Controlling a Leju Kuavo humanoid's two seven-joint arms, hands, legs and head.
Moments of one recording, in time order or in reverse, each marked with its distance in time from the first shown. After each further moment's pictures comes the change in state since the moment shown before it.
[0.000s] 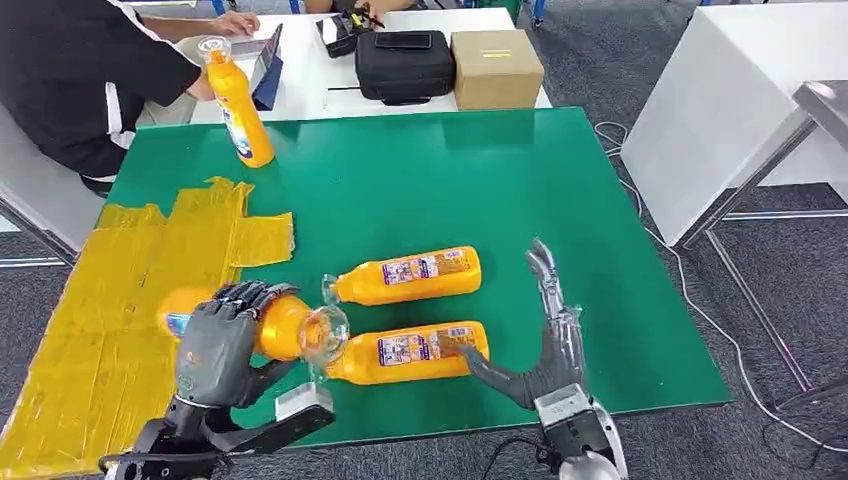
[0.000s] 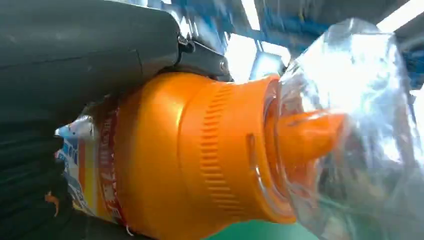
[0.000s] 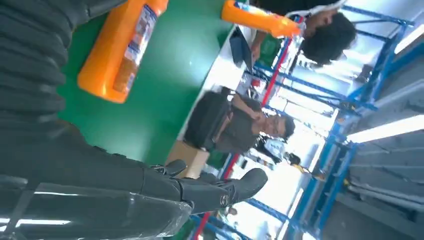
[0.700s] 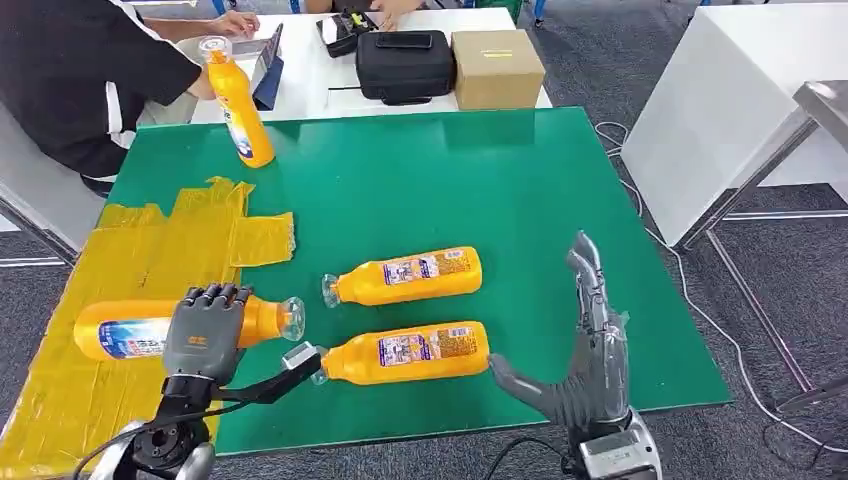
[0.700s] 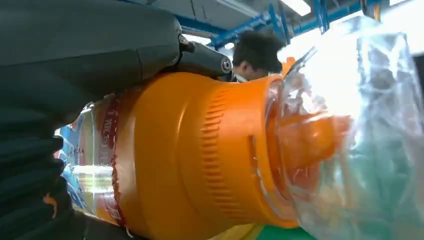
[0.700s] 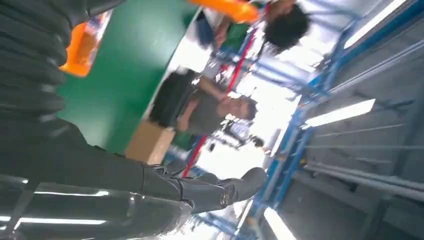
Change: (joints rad) left arm -0.085 -0.004 0.103 0.297 -0.380 -0.127 0.193; right arm 0.083 0.002 -0.083 -0.190 0.030 0.083 -0.062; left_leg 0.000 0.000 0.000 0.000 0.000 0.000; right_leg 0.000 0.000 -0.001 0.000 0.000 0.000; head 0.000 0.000
